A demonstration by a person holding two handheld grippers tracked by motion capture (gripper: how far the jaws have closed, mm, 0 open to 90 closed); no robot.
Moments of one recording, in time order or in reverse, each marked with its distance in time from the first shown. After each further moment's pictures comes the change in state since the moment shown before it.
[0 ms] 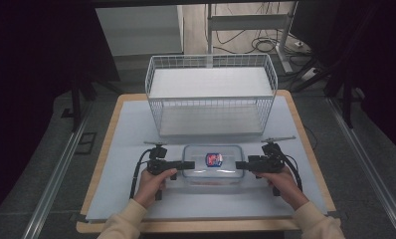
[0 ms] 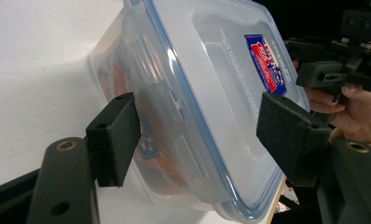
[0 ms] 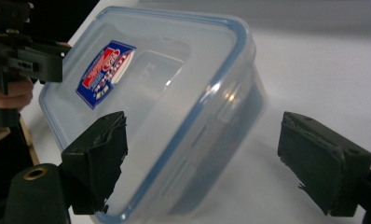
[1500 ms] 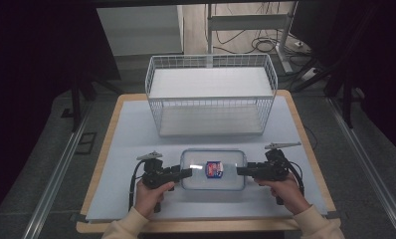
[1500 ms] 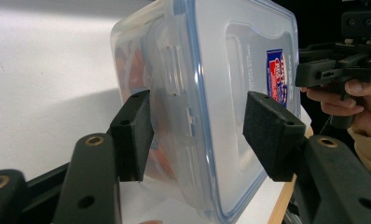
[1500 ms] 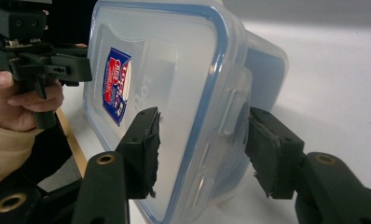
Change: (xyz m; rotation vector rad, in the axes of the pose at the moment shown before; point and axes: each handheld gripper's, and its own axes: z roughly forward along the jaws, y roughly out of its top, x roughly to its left) left arm -0.027 -0.039 -0.019 -0.159 0.051 0.146; right arm 0.025 -0.017 -0.022 -0.021 0.065 -0.046
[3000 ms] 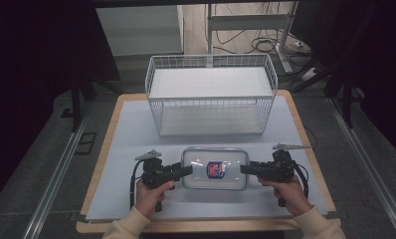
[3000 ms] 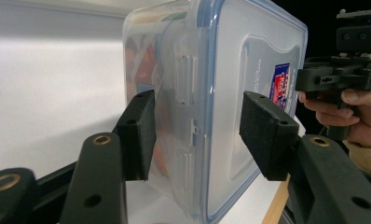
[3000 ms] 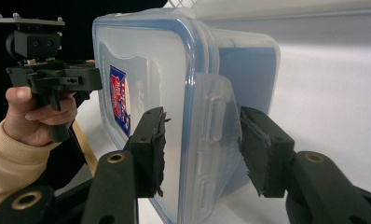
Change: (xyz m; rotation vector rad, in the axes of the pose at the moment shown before) left arm -0.013 0.010 -0.007 -0.051 0.002 0.018; right arm 0.003 -0.002 -0.015 -0.098 0.041 0.025
